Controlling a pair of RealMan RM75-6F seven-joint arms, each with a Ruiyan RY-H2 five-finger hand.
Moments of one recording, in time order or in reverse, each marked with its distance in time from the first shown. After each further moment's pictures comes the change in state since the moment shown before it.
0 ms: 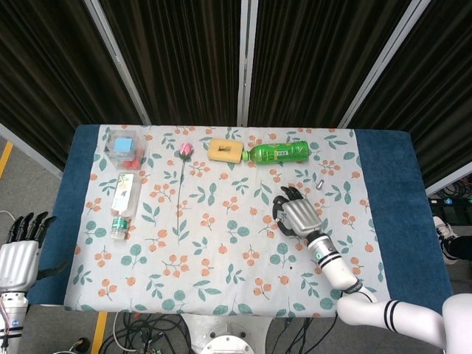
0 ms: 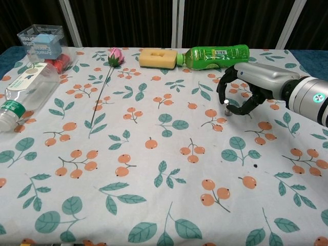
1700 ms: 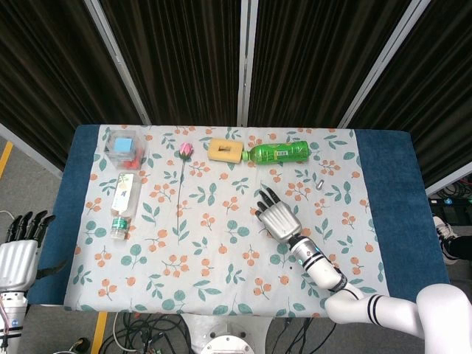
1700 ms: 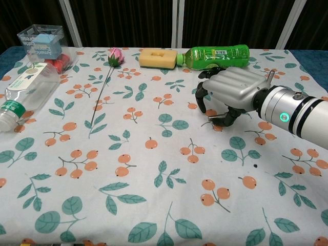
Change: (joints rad) left arm -0.001 0.003 0.000 -0.008 0.000 0.010 0.002; right arm 0.088 -0.099 -0.075 0.103 -0.102 0.012 -0.353
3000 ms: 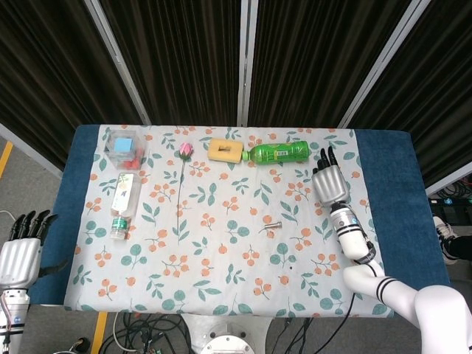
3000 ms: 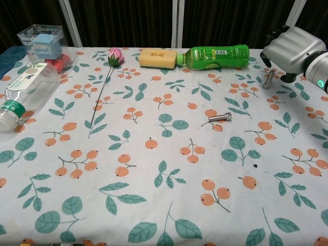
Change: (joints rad) left arm -0.015 -0.005 -0.005 0.012 -0.012 -0.025 0.005; right arm -0.011 -0.012 0.081 0.396 0.111 0.050 -0.271
